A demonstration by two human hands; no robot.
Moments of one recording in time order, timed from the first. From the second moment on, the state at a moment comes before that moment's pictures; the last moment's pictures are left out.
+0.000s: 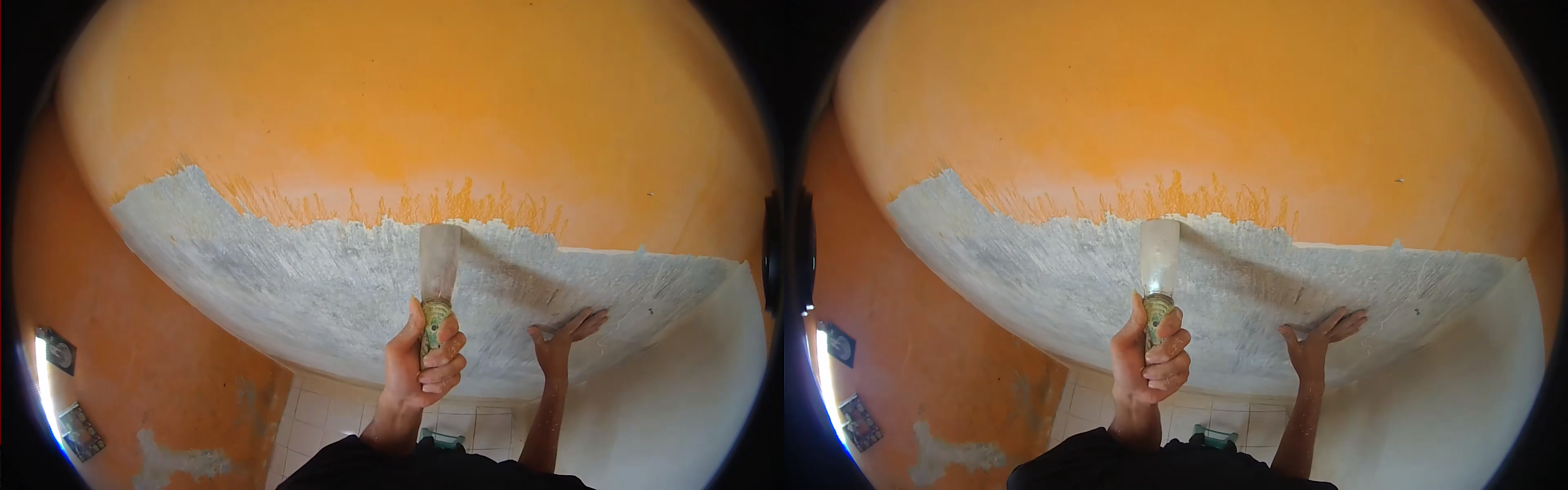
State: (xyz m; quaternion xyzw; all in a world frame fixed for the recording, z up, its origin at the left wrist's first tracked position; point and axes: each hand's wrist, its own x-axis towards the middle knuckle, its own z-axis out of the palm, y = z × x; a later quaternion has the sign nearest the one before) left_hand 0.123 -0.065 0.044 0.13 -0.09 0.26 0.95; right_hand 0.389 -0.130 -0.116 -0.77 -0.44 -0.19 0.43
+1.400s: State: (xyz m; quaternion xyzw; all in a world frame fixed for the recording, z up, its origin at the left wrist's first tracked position) left_hand 0.117 -0.052 0.035 0.17 -0.08 0.29 0.94; right_hand 0.398 -0.136 -0.120 -0.76 -0.45 -0.17 0.43
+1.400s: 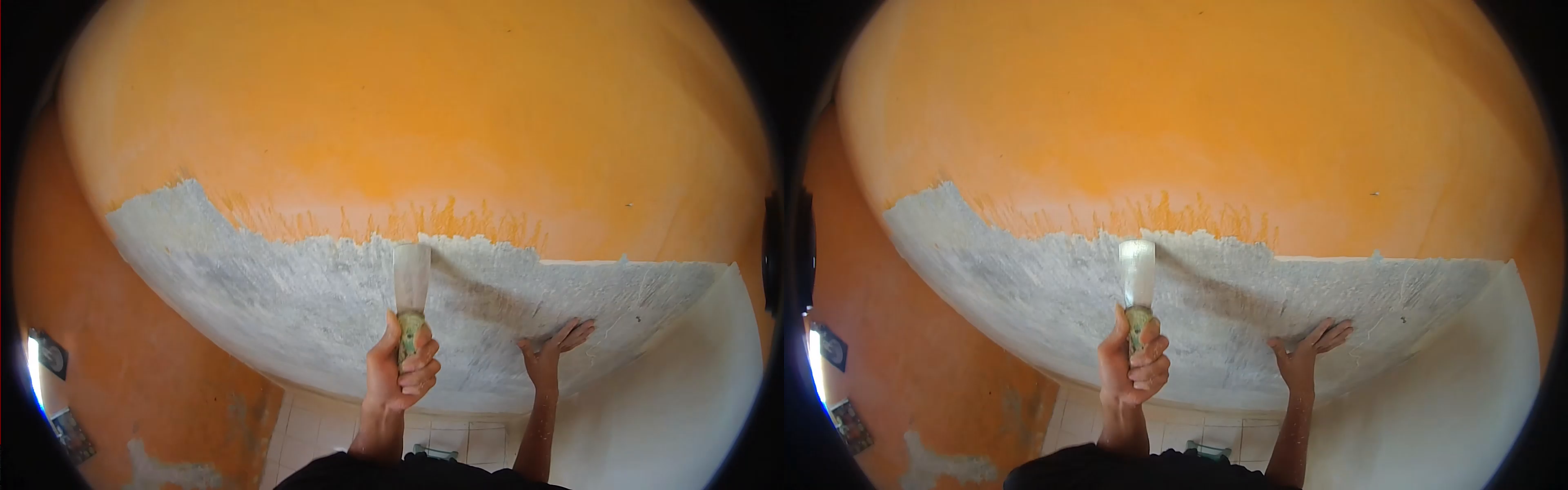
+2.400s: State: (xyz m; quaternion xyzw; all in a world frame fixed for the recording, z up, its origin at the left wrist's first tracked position) left_hand 0.098 -0.056 0.047 0.12 -0.10 0.24 0.96; right_hand 0.390 -0.129 -0.117 -0.77 -0.42 -0.19 0.44
